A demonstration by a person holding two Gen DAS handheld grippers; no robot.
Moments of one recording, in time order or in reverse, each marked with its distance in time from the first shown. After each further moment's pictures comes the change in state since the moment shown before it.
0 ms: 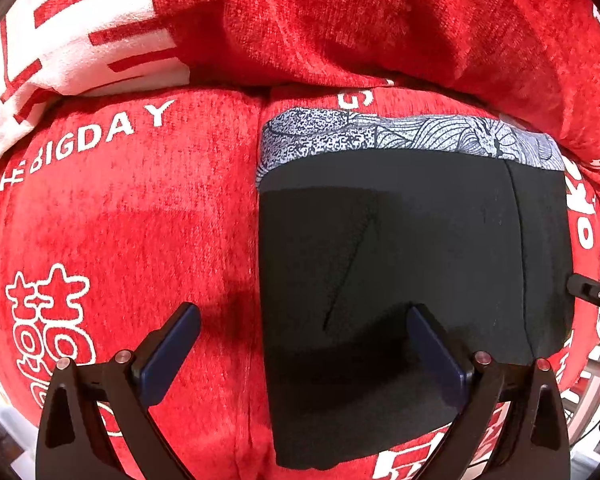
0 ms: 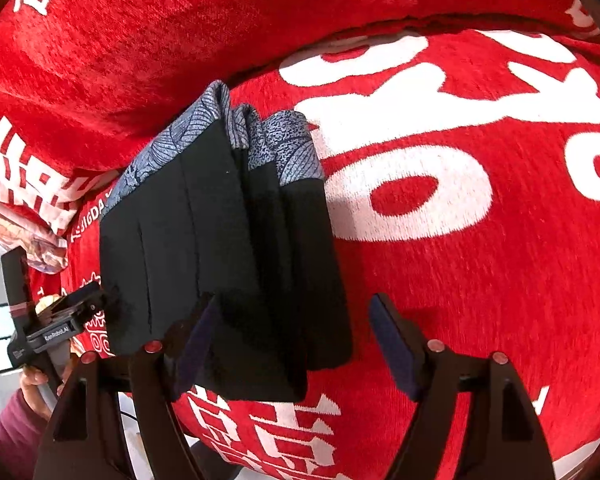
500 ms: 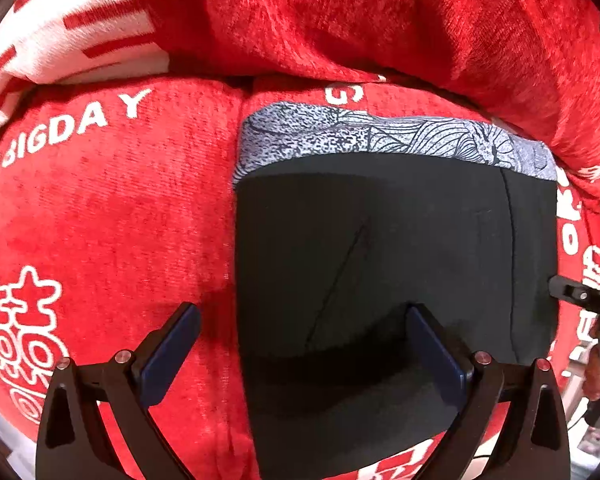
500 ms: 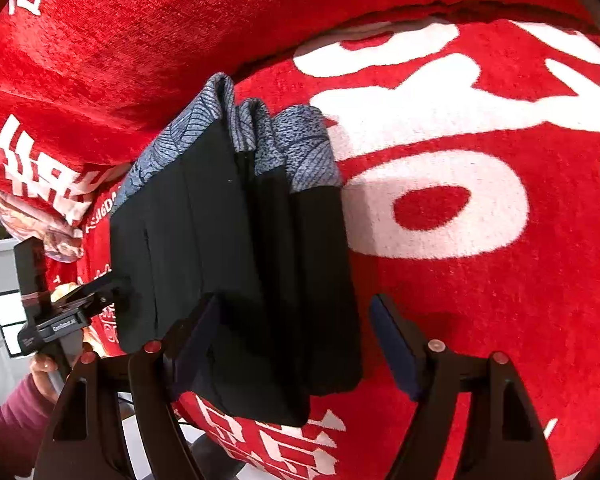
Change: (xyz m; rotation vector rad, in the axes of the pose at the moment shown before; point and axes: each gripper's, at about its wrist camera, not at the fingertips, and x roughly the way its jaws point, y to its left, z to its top) left arm 0.024 0.002 0.017 -0.021 0.037 -0.108; right arm 0.016 -0.008 0.014 -0.023 0.049 0.102
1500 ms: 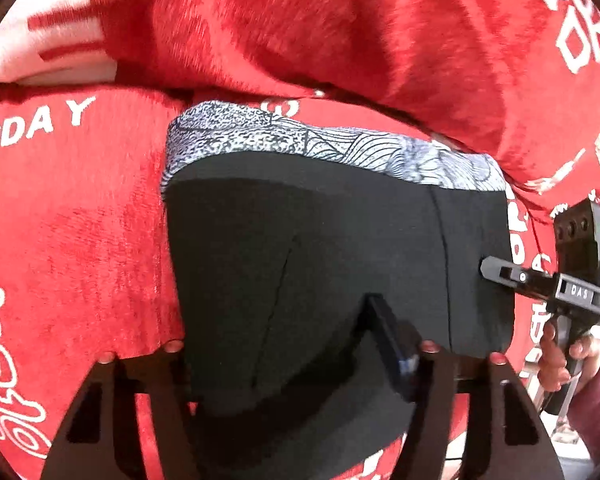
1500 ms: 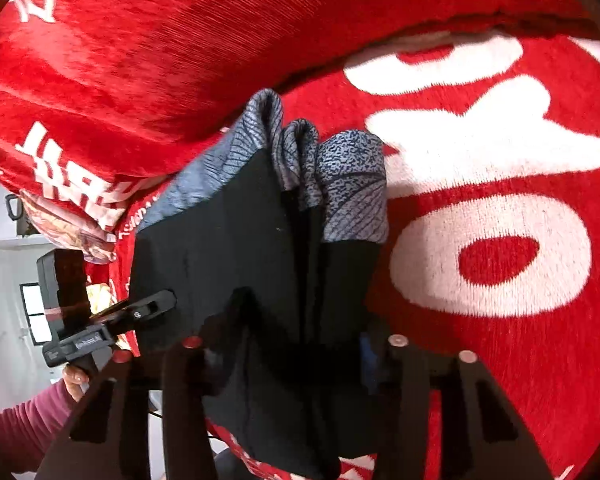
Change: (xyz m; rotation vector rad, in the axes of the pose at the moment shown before) left arm 0.004 -0.014 -0.005 0.014 -0.074 -0.205; right arm 0.011 0.015 0.017 -0.031 -0.039 0.141
